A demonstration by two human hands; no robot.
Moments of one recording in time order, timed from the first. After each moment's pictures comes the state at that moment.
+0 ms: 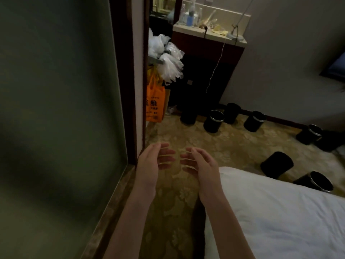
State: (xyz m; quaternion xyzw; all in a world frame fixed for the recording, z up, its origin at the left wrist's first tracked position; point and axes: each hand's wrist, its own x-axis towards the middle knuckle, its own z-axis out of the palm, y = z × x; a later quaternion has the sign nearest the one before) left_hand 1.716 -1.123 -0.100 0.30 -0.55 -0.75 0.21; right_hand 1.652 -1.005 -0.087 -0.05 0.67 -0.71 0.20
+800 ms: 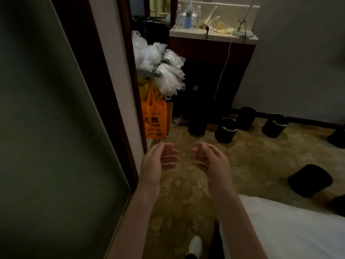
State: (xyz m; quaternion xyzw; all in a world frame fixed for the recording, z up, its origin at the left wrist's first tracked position) left_hand 1.479 -1.226 -0.101 0.30 -0.56 -0.75 0.19; right_hand 1.392 -1.101 -0.109 -0.04 0.61 -0.77 0.20
